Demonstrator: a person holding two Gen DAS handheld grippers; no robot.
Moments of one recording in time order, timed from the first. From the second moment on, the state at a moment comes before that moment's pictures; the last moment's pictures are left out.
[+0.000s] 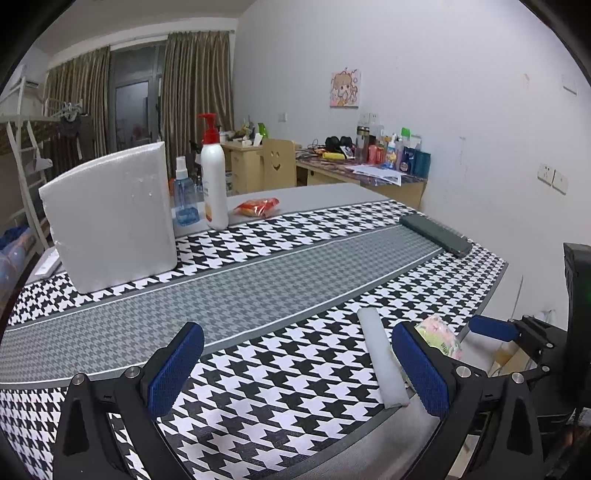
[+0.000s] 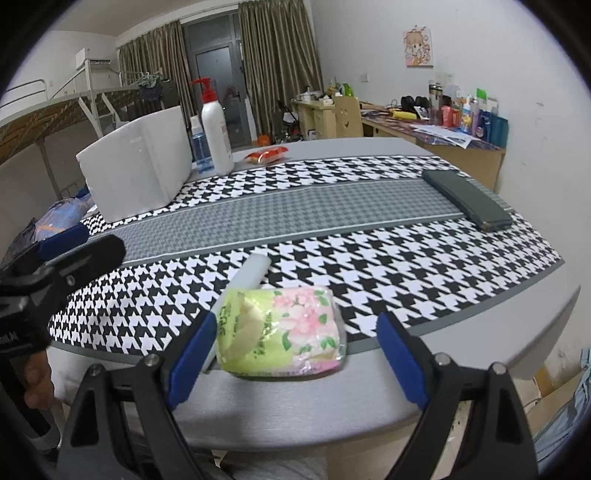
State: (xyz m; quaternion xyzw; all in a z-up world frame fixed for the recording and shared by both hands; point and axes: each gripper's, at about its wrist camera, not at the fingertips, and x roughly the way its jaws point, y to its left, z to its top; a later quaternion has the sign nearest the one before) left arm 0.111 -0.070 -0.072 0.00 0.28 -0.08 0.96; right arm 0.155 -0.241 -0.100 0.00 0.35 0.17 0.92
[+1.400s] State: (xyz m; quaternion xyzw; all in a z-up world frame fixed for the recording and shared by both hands) left arm 0.131 -0.094 -0.097 0.02 0.35 -0.10 0.93; right arm 0.154 -0.253 -0.111 0.01 0.36 0.20 0.91
